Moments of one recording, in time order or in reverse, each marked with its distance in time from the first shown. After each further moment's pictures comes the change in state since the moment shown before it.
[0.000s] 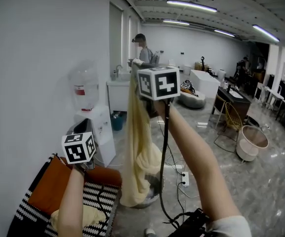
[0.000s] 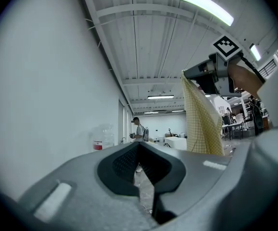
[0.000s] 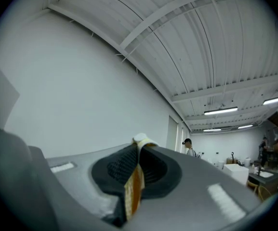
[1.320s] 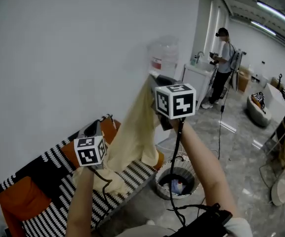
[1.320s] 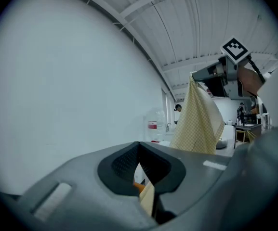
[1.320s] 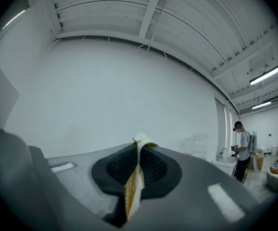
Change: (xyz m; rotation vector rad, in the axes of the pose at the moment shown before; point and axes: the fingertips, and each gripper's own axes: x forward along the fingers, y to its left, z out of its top) left arm -0.163 0.161 -0.125 -0.039 0.152 0.559; right arm 0.084 0.230 -0.112 0.109 0.030 0.545
